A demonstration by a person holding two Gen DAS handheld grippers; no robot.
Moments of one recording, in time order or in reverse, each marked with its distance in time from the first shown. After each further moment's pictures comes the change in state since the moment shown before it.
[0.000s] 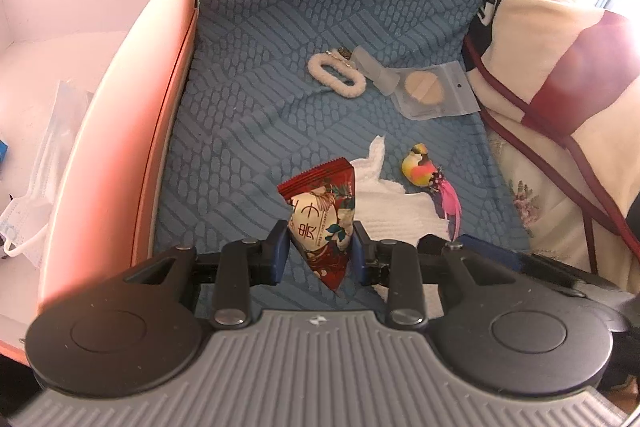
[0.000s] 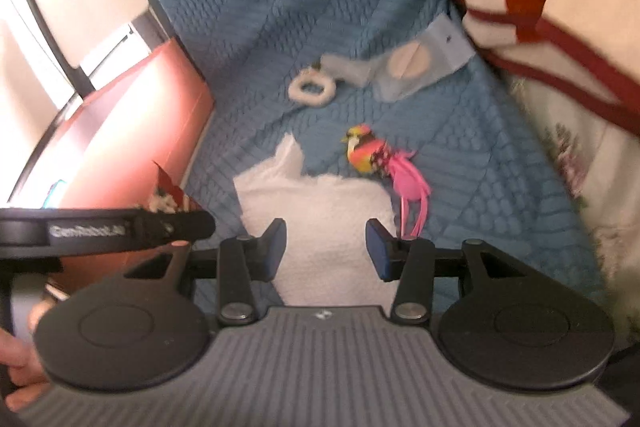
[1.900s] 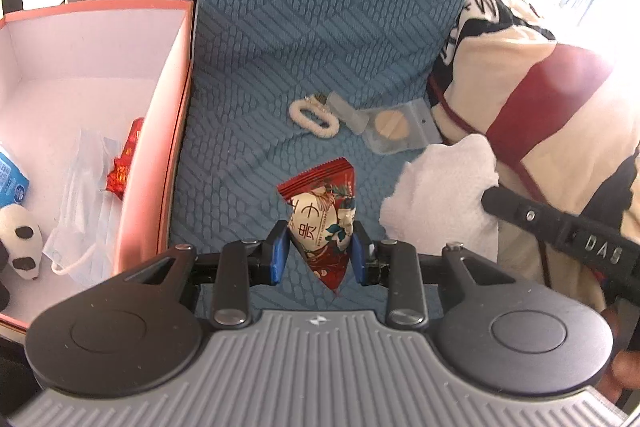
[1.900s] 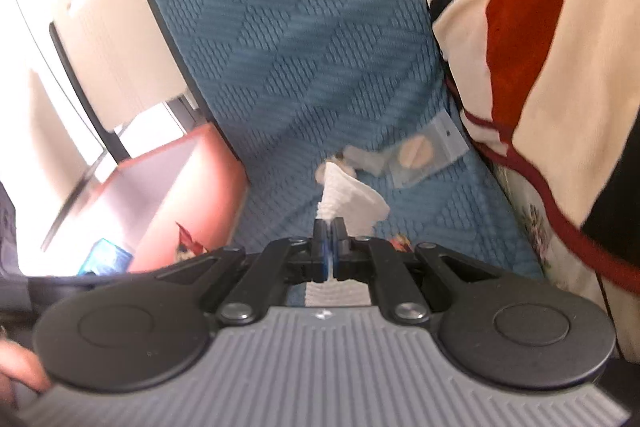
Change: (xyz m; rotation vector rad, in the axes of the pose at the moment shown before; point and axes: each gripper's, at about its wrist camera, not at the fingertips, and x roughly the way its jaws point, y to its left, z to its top) left arm -0.057 -0.003 0.003 0.036 -0.090 -0.043; right arm -0.079 0.019 0.036 0.012 -0.188 0.040
